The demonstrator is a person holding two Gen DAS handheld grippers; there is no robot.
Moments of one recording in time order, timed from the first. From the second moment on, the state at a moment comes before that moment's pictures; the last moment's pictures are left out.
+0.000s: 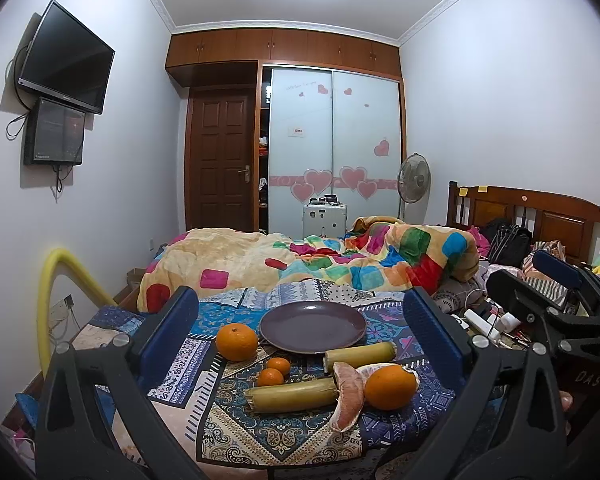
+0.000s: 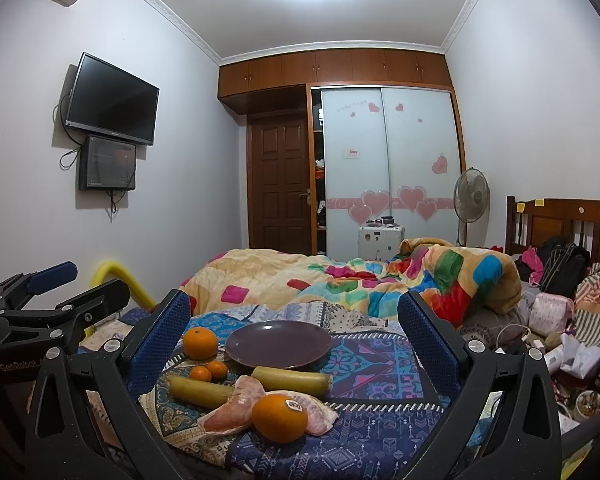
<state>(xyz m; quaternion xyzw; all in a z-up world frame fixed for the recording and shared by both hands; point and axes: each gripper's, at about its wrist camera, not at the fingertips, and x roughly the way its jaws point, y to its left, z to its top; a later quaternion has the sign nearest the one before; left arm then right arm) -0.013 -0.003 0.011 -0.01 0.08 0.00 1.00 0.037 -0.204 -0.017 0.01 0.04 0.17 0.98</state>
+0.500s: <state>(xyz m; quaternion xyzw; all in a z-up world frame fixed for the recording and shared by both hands) -0.011 -0.004 0.009 -0.01 0.08 0.01 1.00 0.038 -0.204 -0.018 0.01 0.04 0.18 0.98</state>
